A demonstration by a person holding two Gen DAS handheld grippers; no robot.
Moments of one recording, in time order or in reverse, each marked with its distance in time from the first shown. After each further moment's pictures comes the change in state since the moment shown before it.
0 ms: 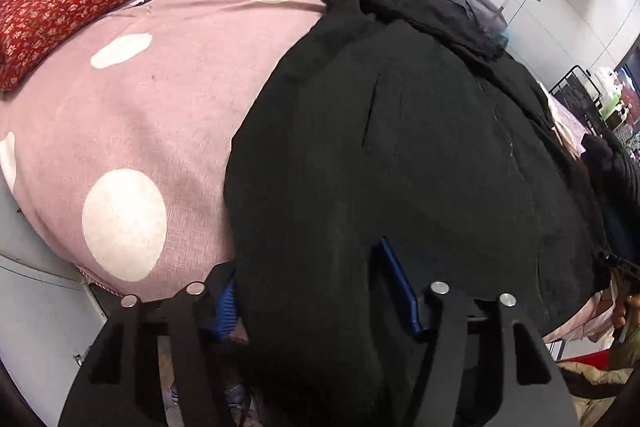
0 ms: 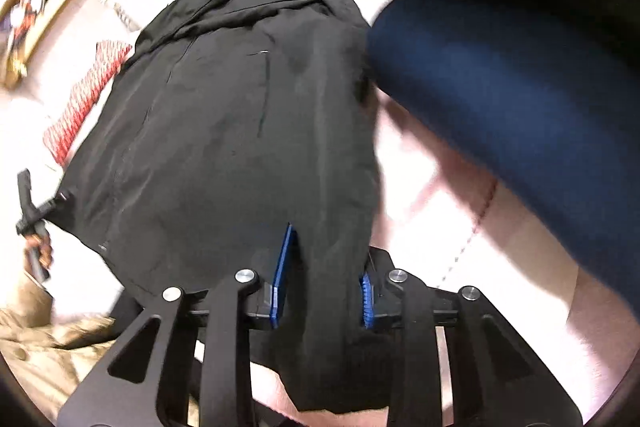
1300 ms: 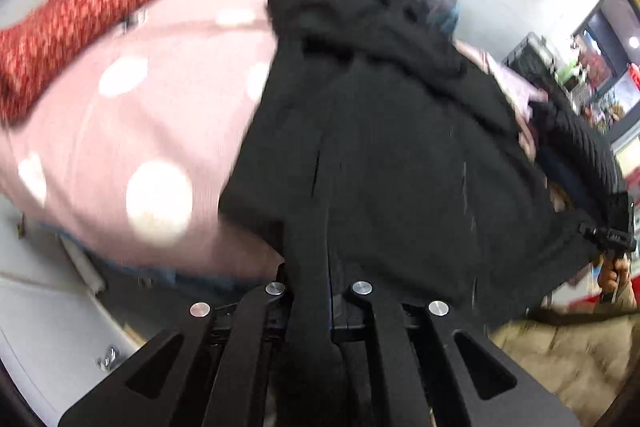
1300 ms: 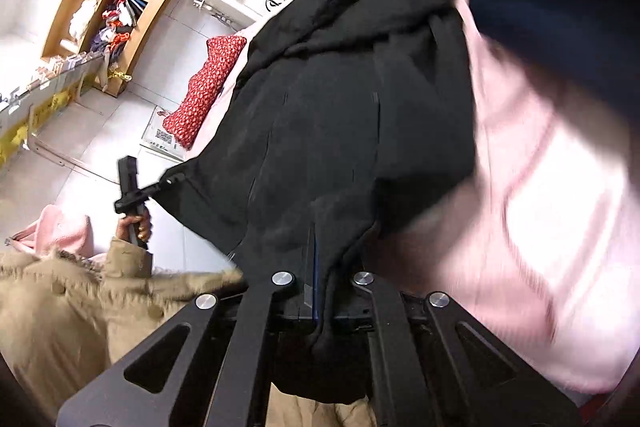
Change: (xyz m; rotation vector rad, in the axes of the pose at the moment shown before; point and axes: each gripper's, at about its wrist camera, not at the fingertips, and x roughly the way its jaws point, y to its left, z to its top) left arm -0.094 -0.009 -0.001 0.107 0.018 -0.114; right arm -0.076 0.037 -0.041 -0.026 0.060 0.414
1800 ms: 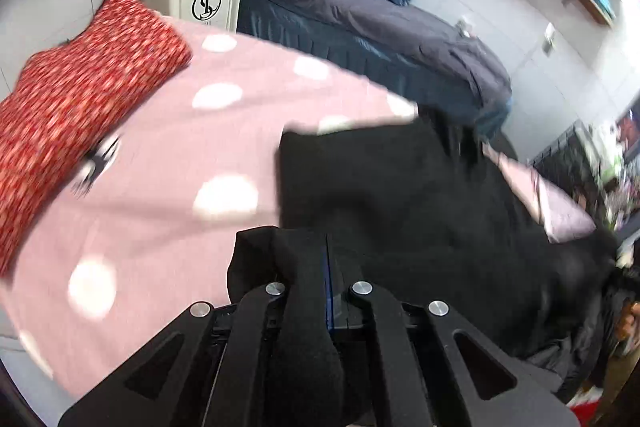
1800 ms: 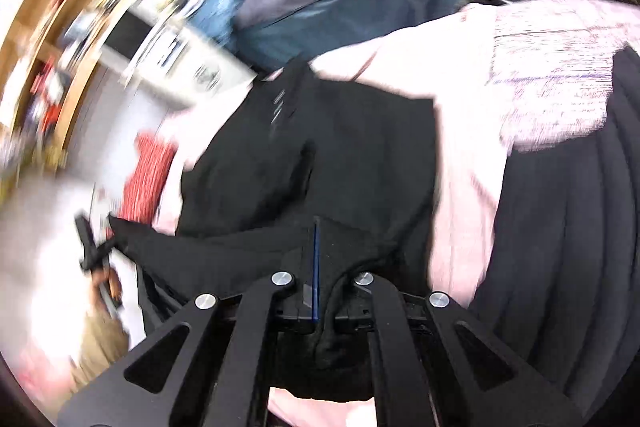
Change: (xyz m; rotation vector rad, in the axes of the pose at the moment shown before) left arm 0.090 -0.001 0.272 -0.163 -0.104 0.083; right arm 0.010 -0.033 0.298 0.194 -0.132 -0.233
